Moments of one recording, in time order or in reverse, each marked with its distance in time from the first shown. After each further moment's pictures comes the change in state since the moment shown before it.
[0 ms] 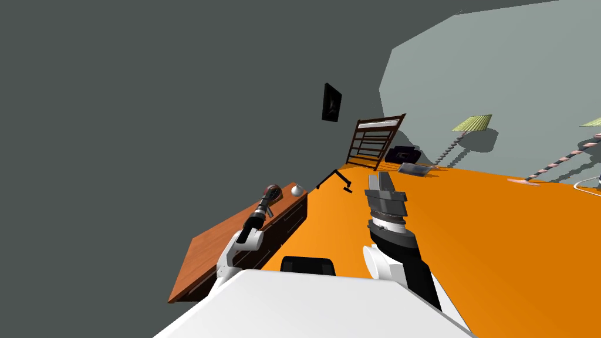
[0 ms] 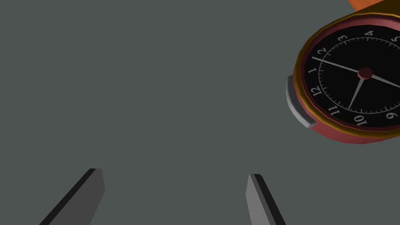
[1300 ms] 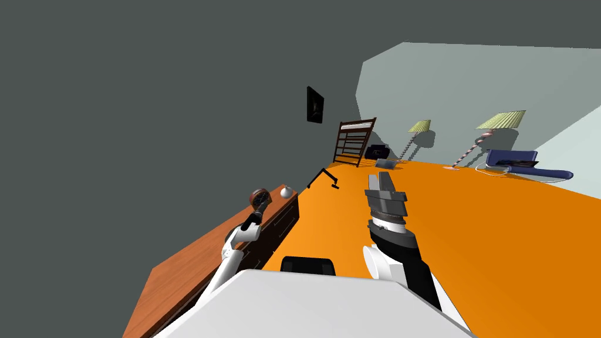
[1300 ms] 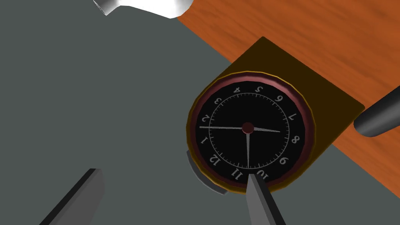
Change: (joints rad) left arm -0.181 0.053 0.115 0.363 0.032 0.266 -0.221; right arm 0.000 0.000 0.000 0.000 0.000 0.000 0.000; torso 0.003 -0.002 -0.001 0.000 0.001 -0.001
